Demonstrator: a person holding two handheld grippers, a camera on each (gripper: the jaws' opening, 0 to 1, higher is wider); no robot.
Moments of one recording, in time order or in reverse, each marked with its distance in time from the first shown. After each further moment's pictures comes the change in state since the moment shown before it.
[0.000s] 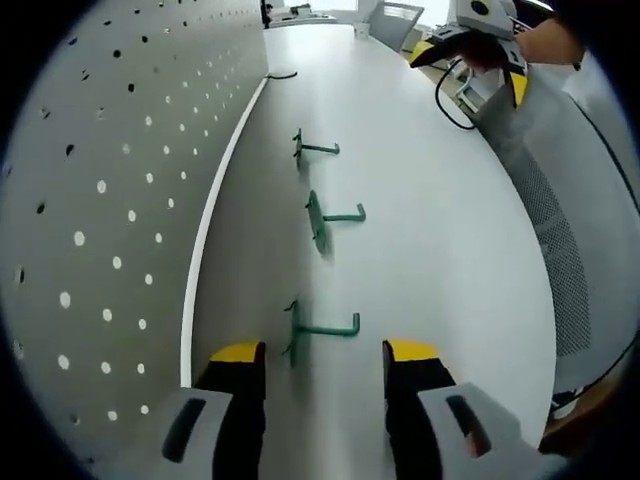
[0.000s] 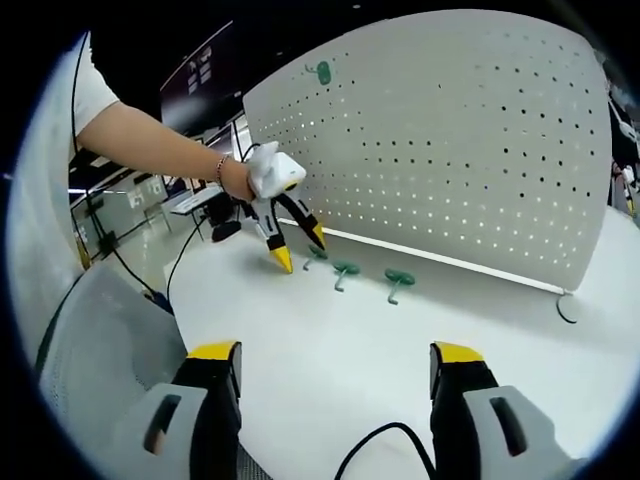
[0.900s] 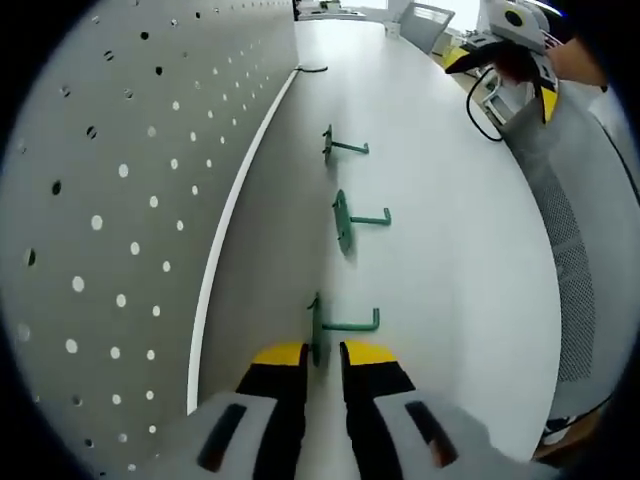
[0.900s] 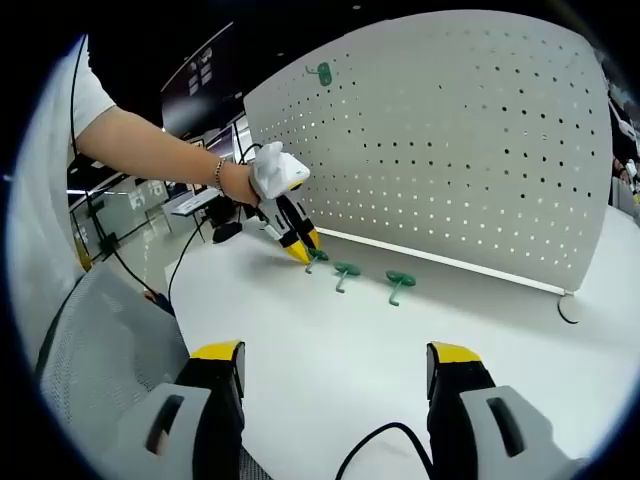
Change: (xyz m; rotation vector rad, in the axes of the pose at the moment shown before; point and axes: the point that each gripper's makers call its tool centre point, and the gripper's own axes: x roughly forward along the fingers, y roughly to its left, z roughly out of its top) left arm -0.001 0.012 0.000 -0.108 0.020 0.089; right arm -0.001 0.001 0.002 0.004 -0.007 0.006
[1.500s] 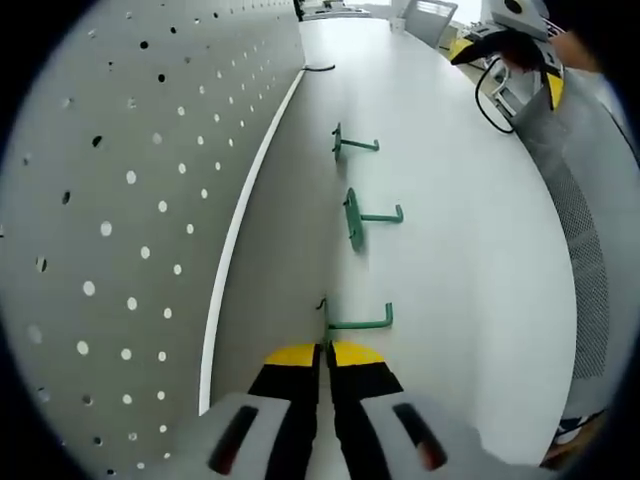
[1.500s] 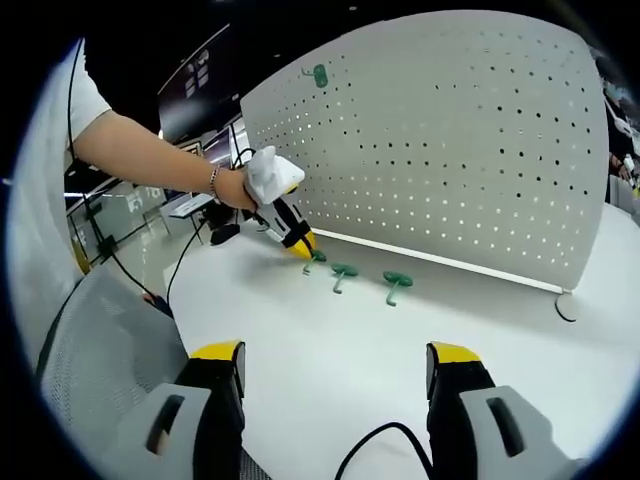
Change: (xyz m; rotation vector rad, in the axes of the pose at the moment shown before) left arm 0.000 0.005 0.000 0.043 -0.002 0.064; right arm -0.001 -0.002 0.001 0.008 -0.006 -0.009
